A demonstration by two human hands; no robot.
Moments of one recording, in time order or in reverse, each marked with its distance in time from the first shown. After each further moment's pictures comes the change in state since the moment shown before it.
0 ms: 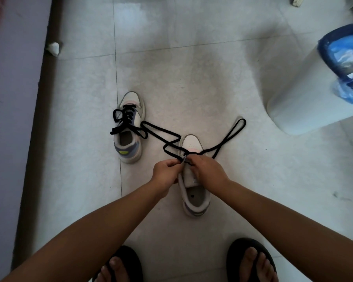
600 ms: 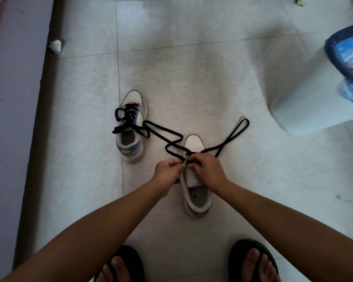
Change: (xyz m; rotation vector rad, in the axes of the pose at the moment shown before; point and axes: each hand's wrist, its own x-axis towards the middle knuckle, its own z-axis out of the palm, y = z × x) left_hand 0.004 0.001 -0.003 0.007 -0.016 -0.054; right_hand 0.008 -0.001 0.009 0.314 0.143 0.129
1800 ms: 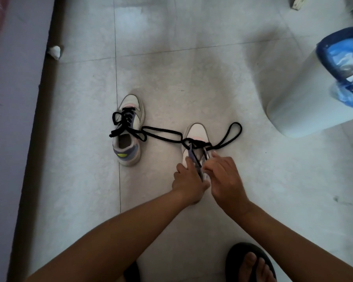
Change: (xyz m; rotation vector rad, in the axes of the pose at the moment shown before) left_hand -0.014 -0.007 0.063 1.106 0.061 0.184; right_hand -0.050 -0.014 -0.048 -0.039 0.587 -0.522
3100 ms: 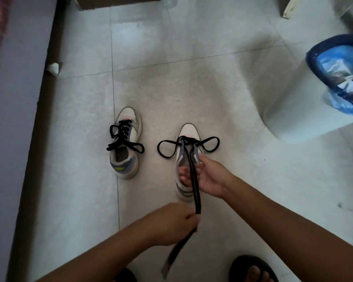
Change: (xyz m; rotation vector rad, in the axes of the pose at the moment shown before) left_hand -0.081 -0.022 -0.079 -0.097 -0.532 0.229; right_hand 0.060 0.006 0.020 1.336 -0.410 1.758
